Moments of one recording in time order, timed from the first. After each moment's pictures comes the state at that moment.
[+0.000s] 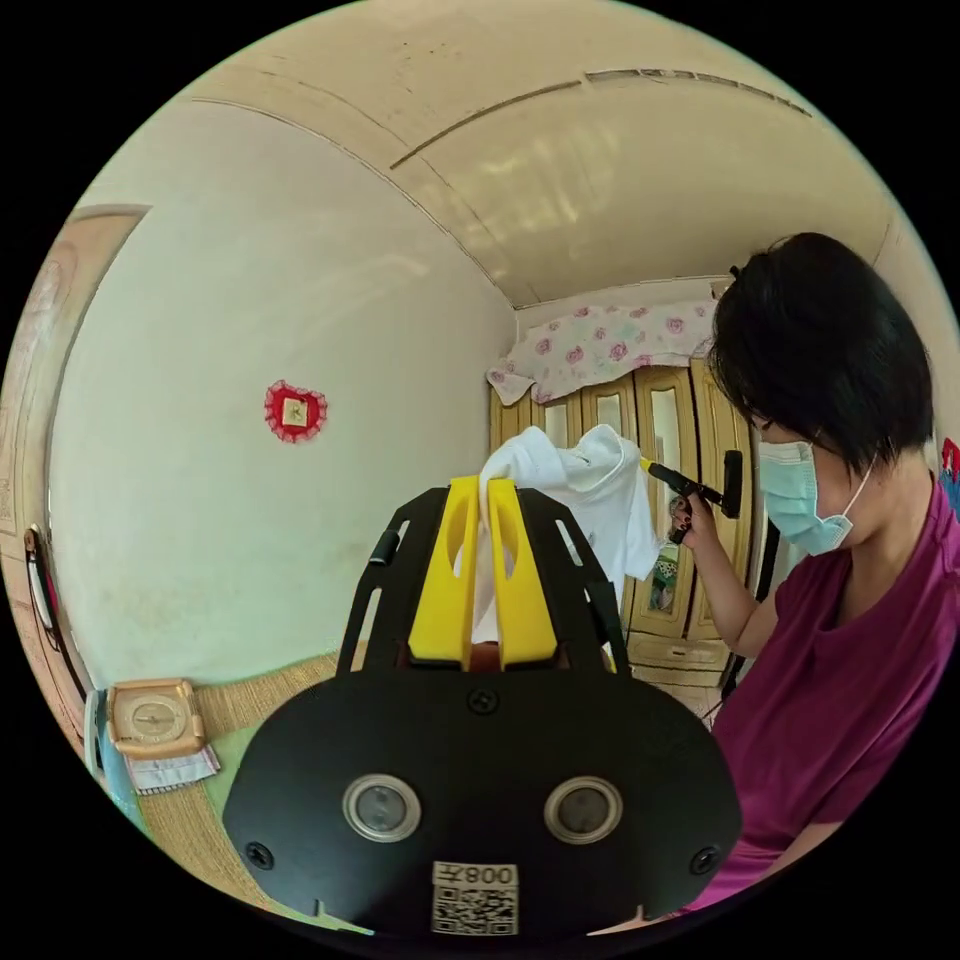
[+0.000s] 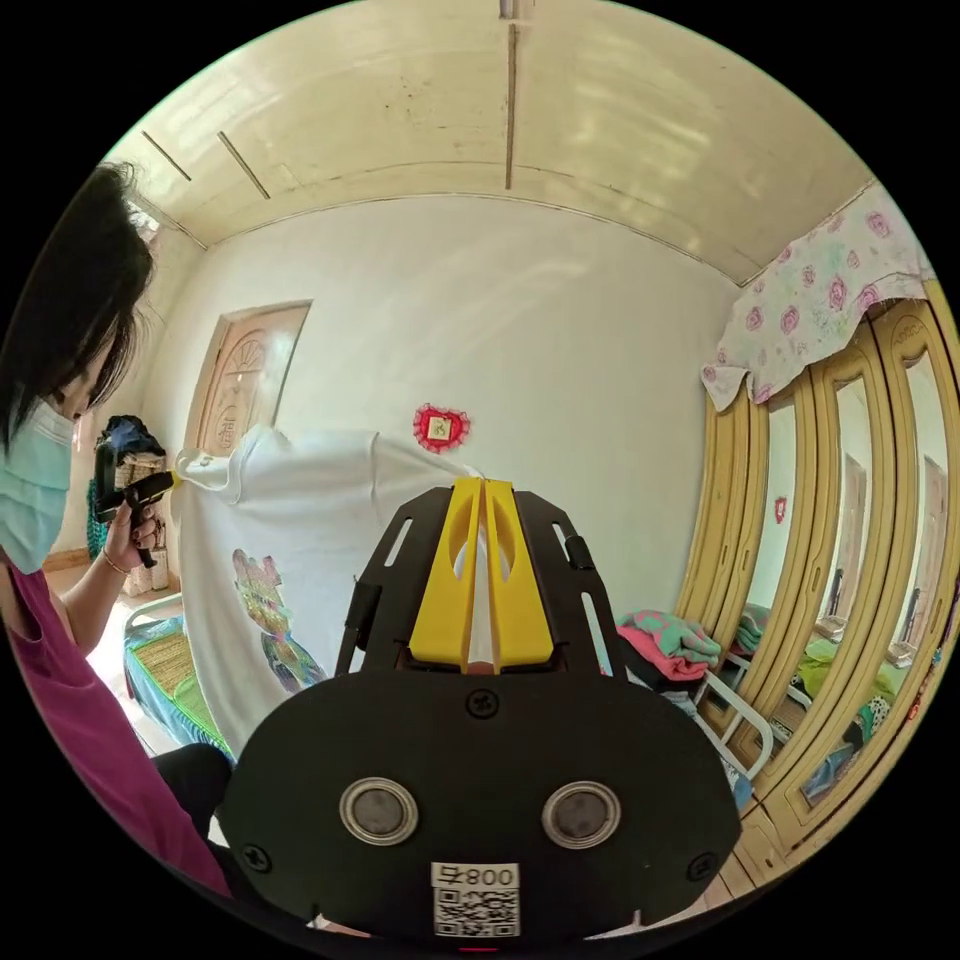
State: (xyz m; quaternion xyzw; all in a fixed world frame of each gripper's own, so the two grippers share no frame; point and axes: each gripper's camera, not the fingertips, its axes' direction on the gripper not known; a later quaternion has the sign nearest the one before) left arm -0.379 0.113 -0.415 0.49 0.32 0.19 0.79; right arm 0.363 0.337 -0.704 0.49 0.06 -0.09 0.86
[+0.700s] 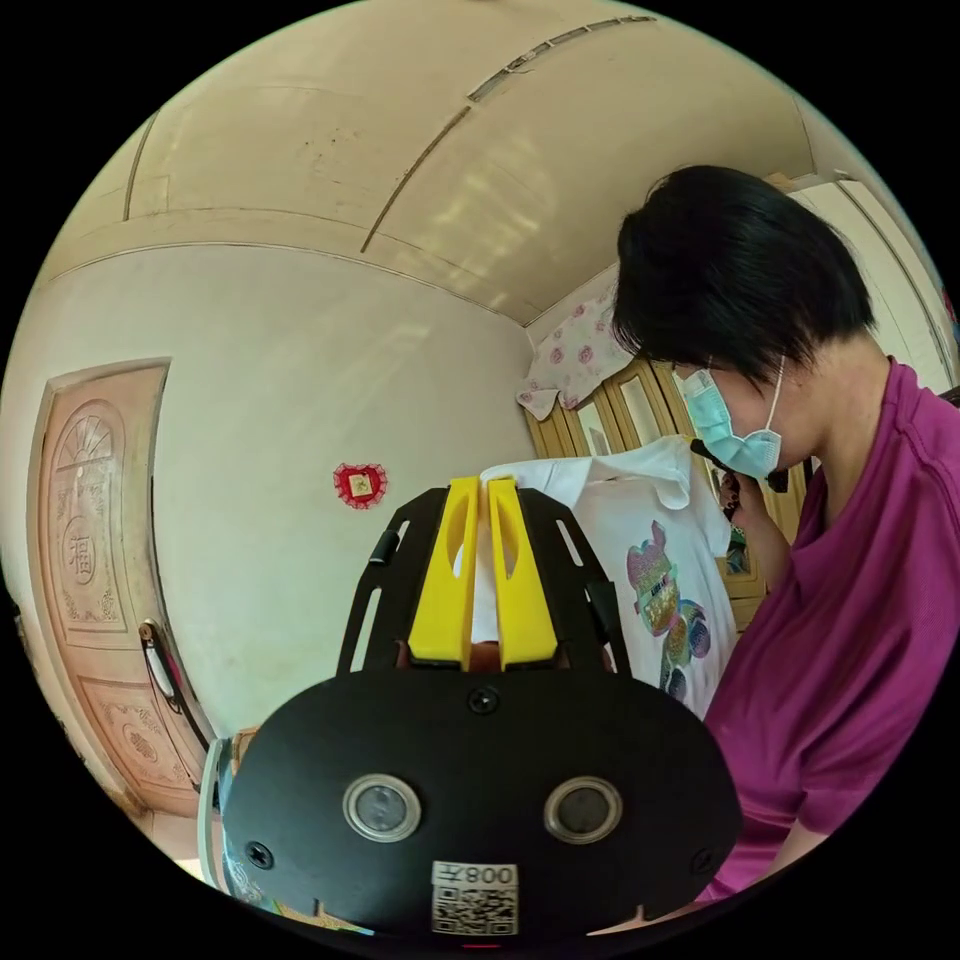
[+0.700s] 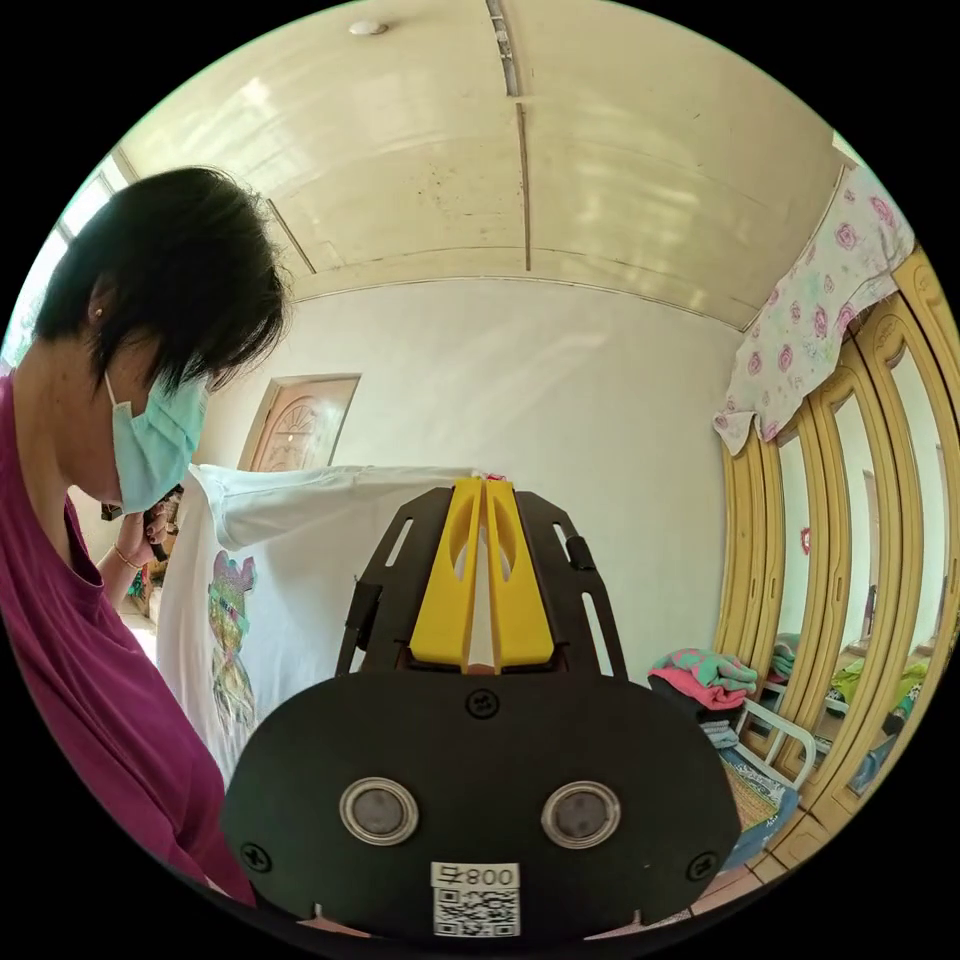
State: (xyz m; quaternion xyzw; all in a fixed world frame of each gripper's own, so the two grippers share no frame) left arm -0.470 0.309 -0.559 0.56 0.17 0.23 0.78; right arm 0.348 0.533 -0.738 0.57 0.02 -0.11 0.81
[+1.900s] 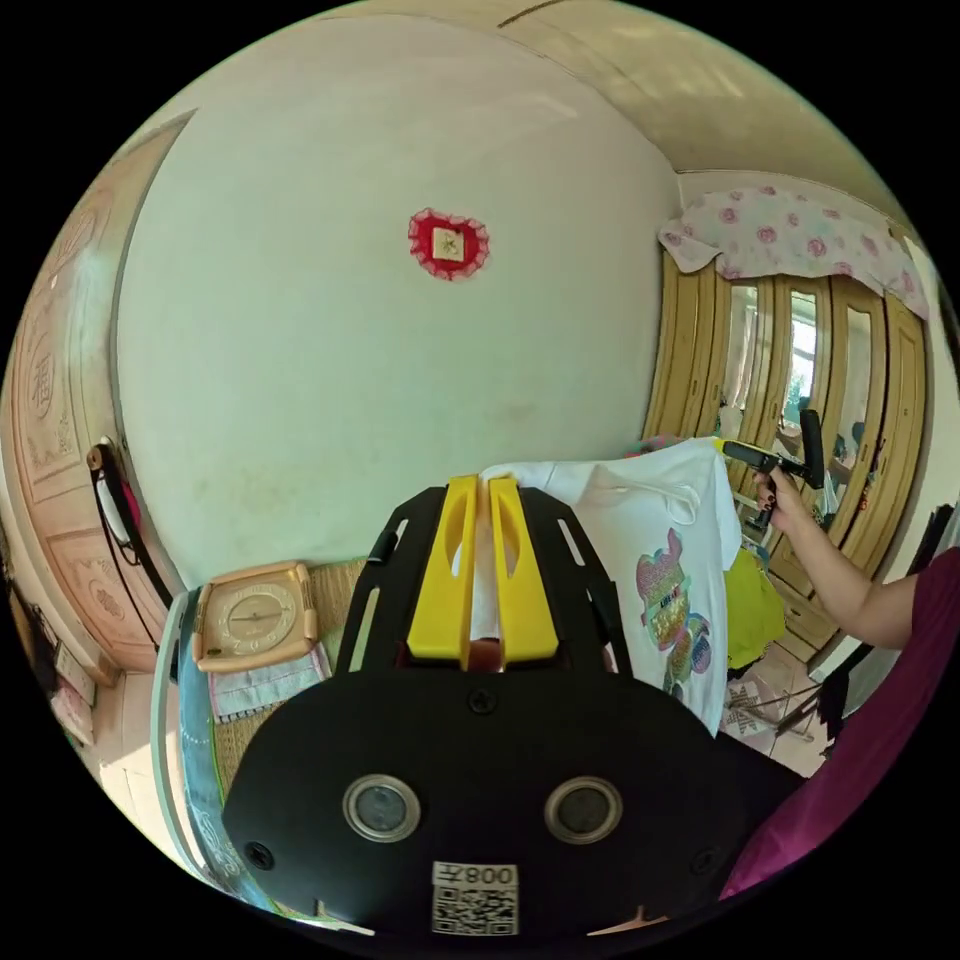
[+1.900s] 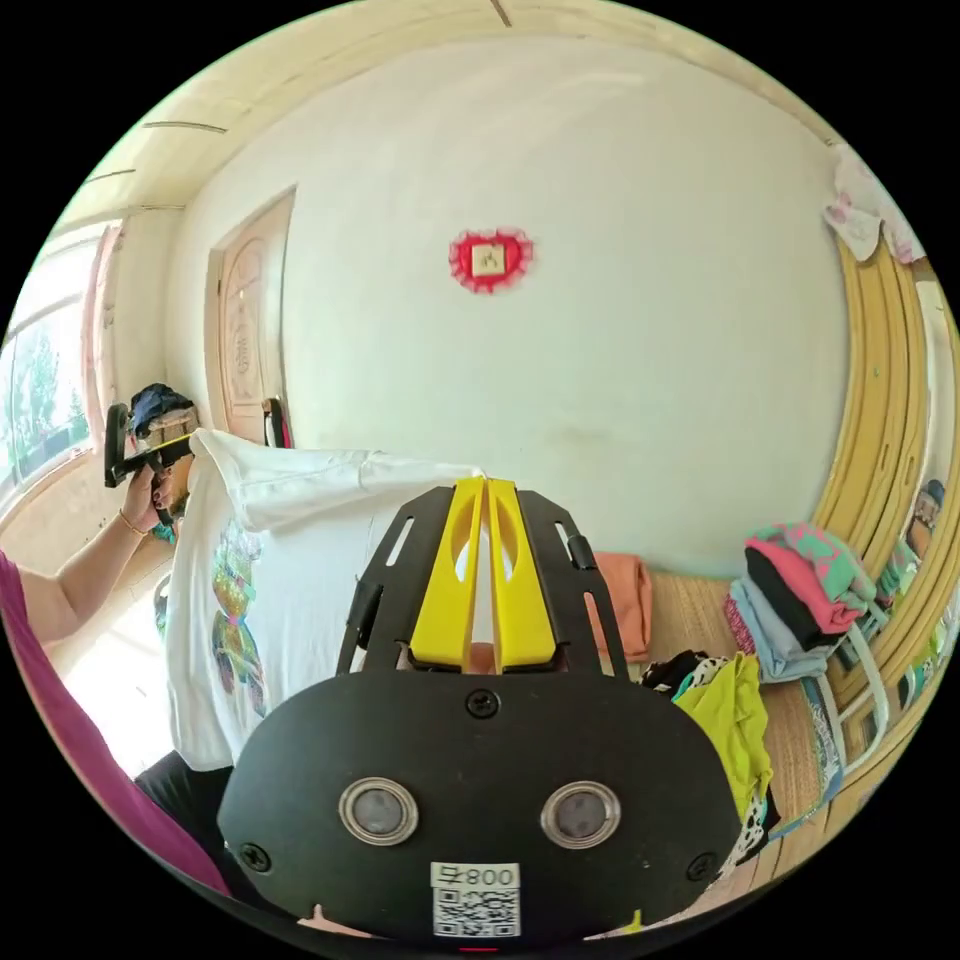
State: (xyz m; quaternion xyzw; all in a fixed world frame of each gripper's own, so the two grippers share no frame) left arm -0.526 -0.253 -0.078 0.21 0.18 0.09 0.96; right arm 0.420 -0.105 -0.208 0.20 -0.07 -0.06 0.98
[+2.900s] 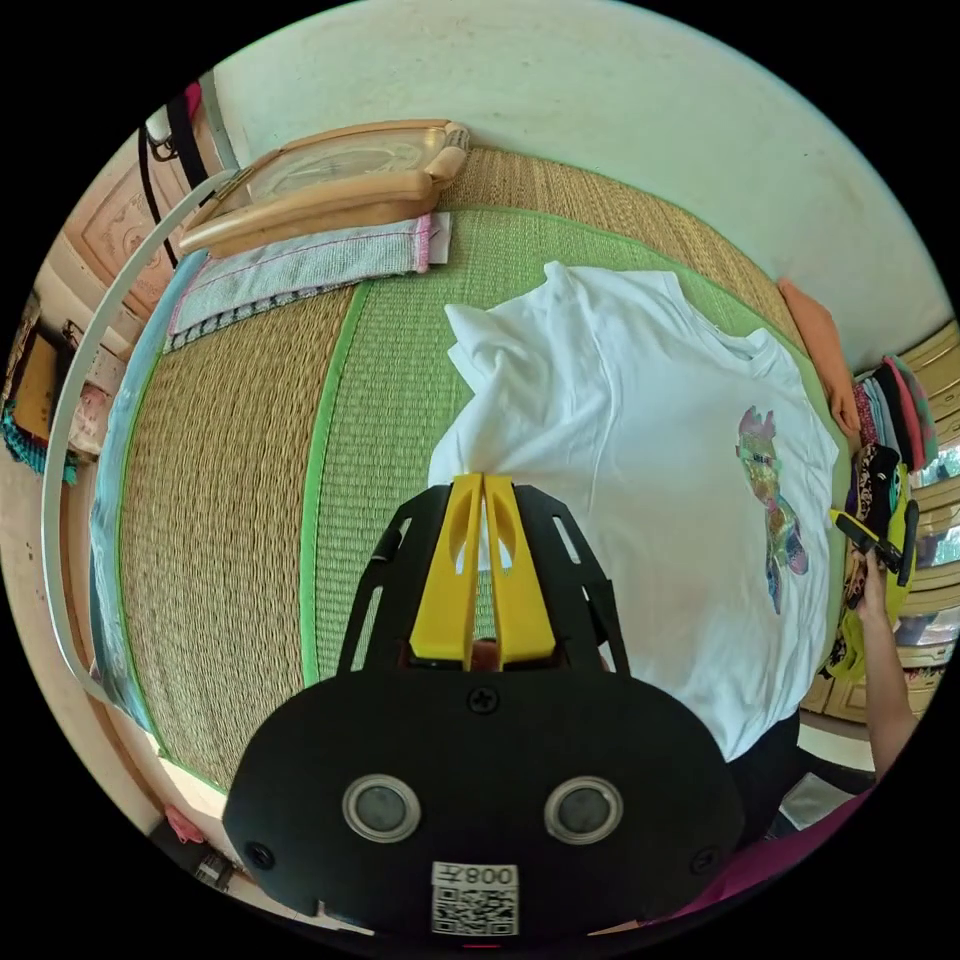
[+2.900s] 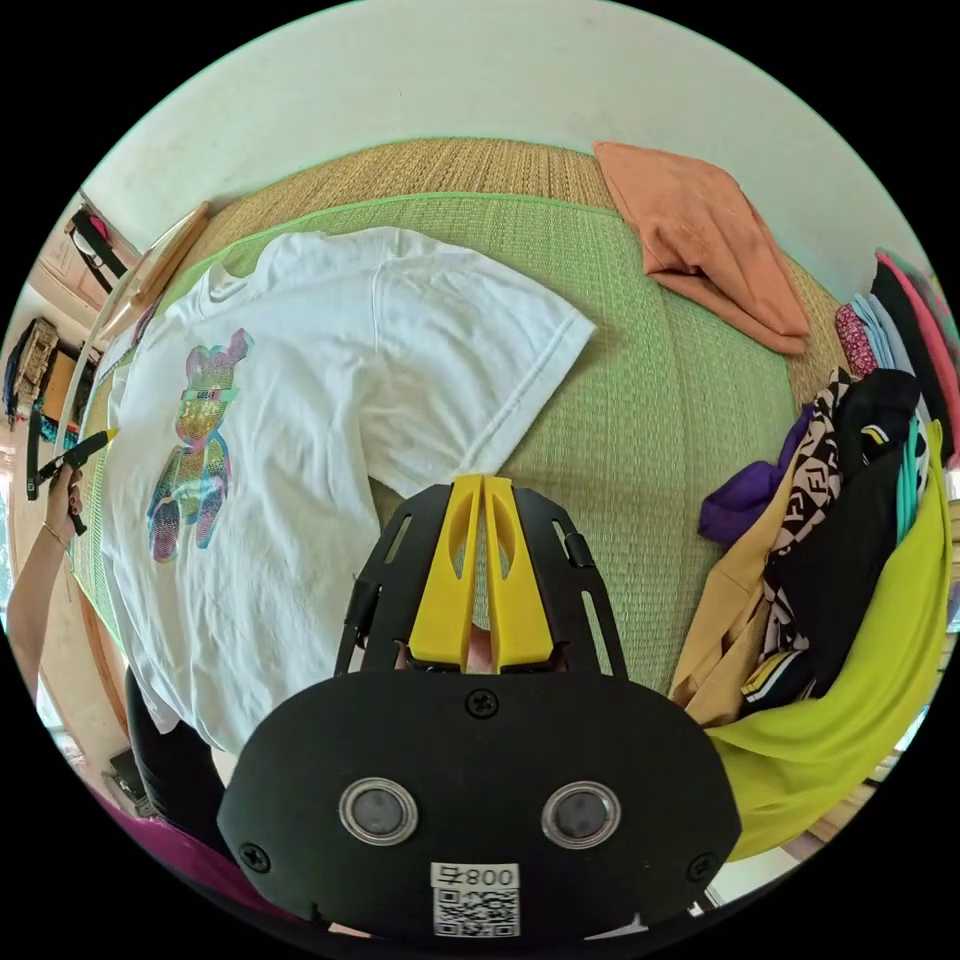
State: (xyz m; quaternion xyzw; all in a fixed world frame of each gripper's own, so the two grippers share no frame) left arm -0.568 -0.299 0.451 -0.14 0.05 -0.10 0.98; right arm 0.392 -0.250 0.402 -0.18 0.02 0.01 0.98
